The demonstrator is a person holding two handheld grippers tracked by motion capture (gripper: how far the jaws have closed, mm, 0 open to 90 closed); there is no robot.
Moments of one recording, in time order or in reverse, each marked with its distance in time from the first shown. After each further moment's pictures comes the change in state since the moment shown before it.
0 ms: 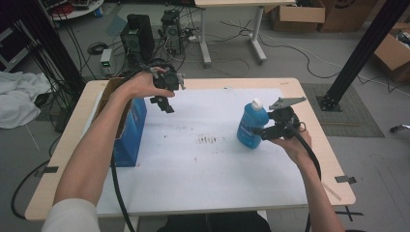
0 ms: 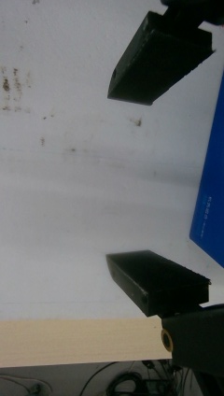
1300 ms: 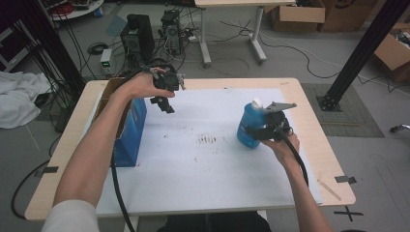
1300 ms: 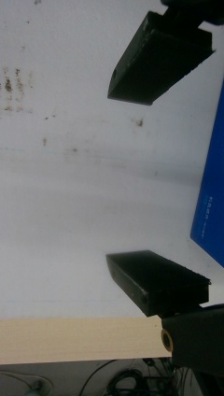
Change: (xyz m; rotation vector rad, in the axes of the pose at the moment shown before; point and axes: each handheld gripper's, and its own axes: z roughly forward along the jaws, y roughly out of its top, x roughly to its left) left arm -0.002 0.000 -0.001 -0.002 0.008 0.002; right arm 0.001 -0.014 0.036 -0.034 -0.051 0.064
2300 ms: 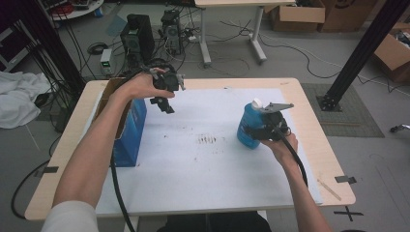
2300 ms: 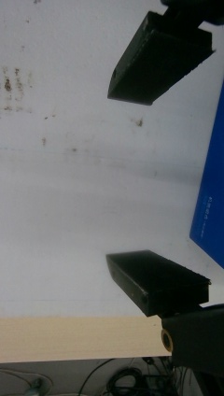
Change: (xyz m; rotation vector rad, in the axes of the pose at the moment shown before) left arm -0.001 -0.001 0.000 -0.003 0.005 -0.001; right arm 0.001 -0.001 0.007 0.013 0.017 -0.010
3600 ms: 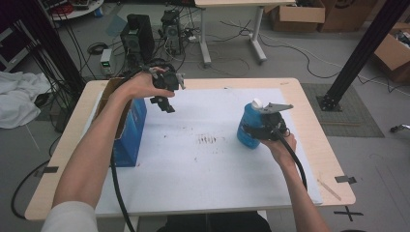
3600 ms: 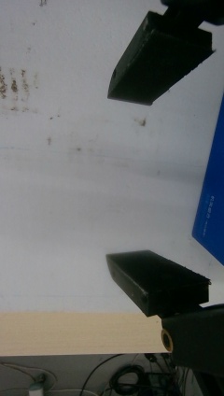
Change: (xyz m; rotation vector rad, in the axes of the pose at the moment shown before) left arm -0.001 0.000 -0.003 -0.020 0.009 -0.004; right arm 0.003 0.000 0.001 -0.030 0.001 -0.006
